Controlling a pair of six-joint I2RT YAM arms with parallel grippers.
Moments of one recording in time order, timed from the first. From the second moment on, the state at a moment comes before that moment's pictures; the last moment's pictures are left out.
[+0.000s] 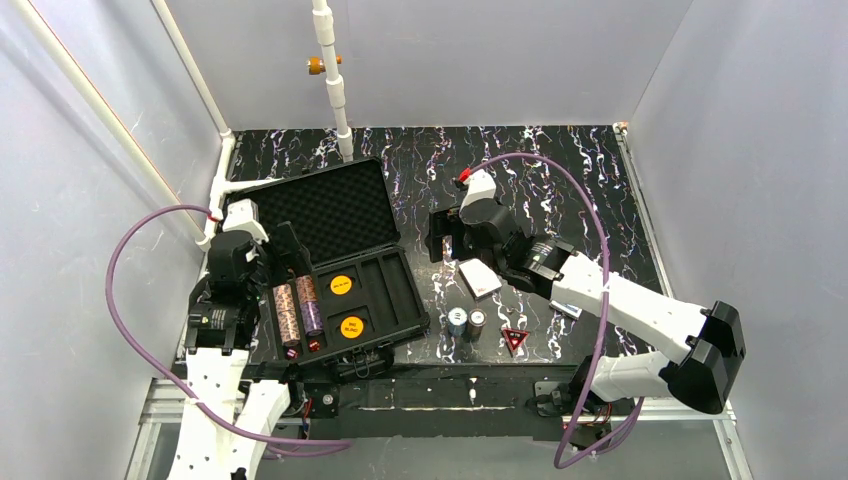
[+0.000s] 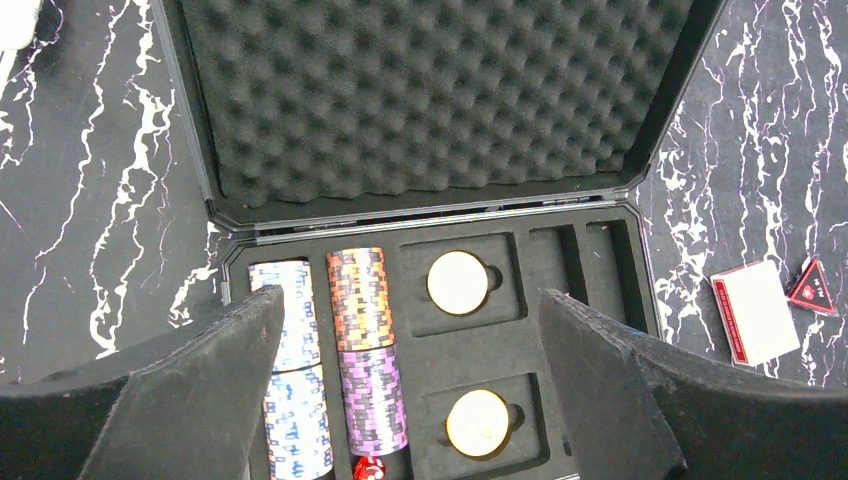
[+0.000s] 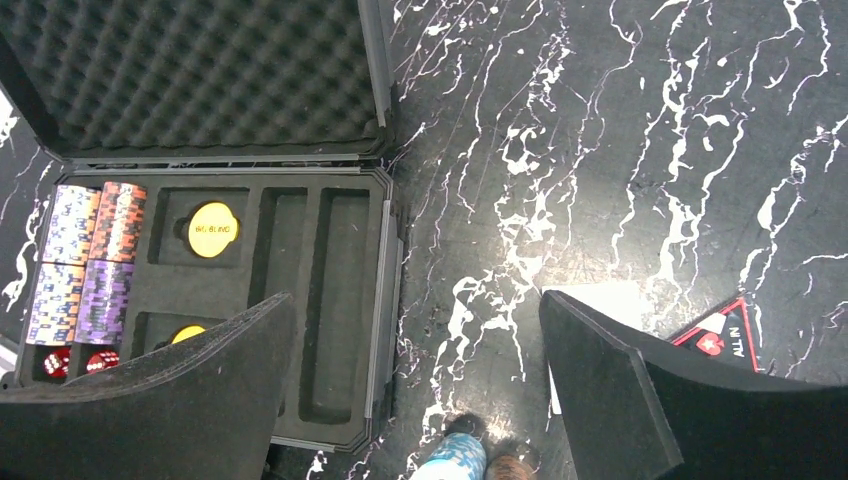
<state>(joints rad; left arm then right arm) -0.04 0.63 0.88 -0.81 -0.07 -0.30 0.97 1.26 1.10 -0.35 0.34 0.46</state>
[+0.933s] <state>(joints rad) -0.20 0.66 0.83 -0.67 0.49 -0.27 0.97 1.20 1.04 -0.54 0.22 0.41</state>
